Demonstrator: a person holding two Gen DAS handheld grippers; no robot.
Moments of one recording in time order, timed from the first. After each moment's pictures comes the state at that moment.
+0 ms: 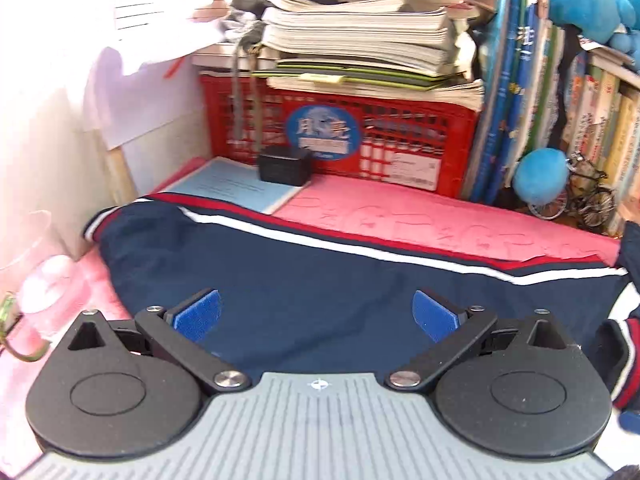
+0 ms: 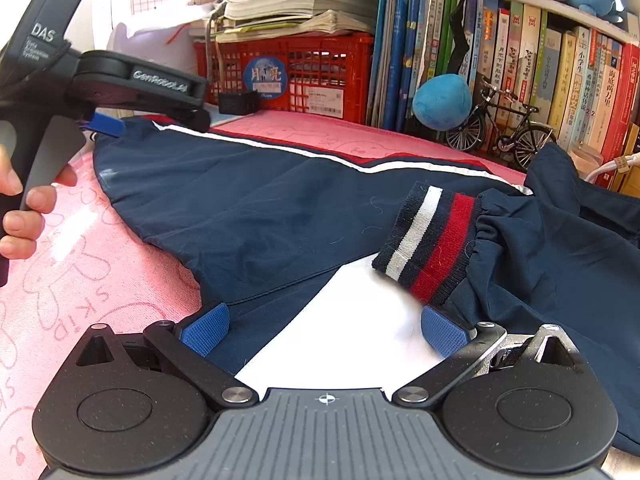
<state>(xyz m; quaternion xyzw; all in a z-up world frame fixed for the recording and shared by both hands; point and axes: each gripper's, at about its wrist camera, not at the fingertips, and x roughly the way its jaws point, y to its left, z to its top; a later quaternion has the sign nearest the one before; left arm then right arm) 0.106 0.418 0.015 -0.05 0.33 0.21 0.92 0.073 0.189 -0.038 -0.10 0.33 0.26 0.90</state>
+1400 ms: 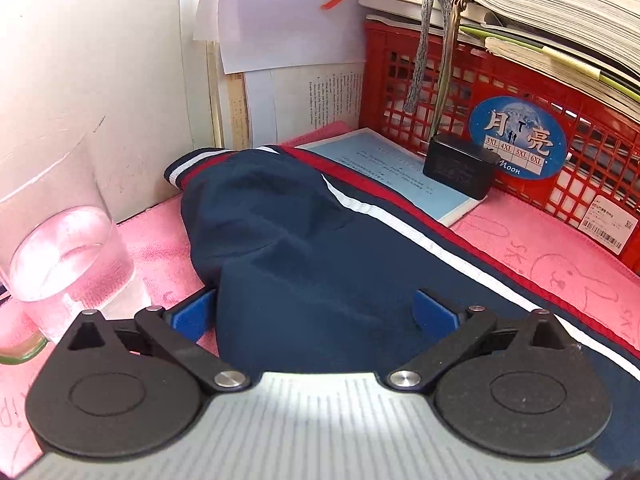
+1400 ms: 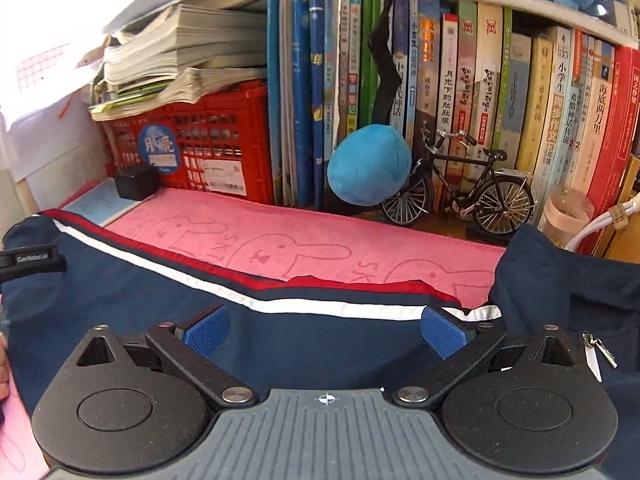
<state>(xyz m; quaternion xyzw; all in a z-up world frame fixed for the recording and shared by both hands) 0.156 0.494 -0.035 -0.14 0.32 0.37 0.86 0.228 0.198 -0.012 -0.05 0.34 0.17 0.92</state>
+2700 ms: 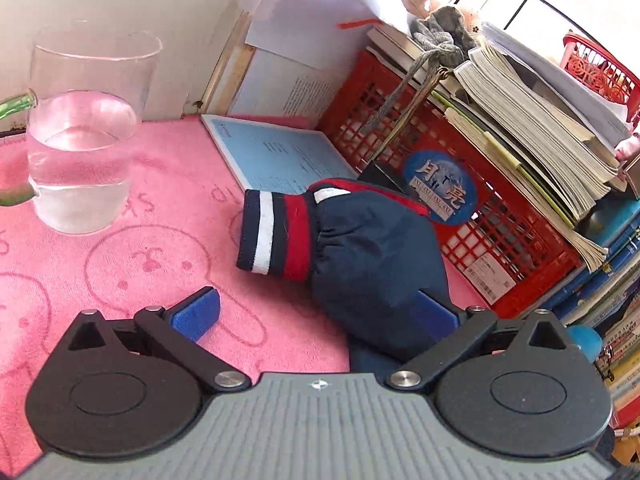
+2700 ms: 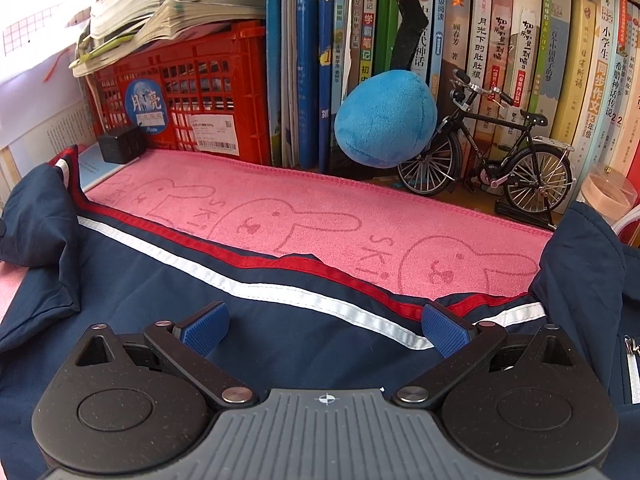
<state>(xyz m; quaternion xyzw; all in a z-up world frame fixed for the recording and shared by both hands) 0.104 0.490 -0.025 -0.35 0.22 0.27 0.87 0.245 0.206 -0.039 -0.07 0.37 0.19 0.91</state>
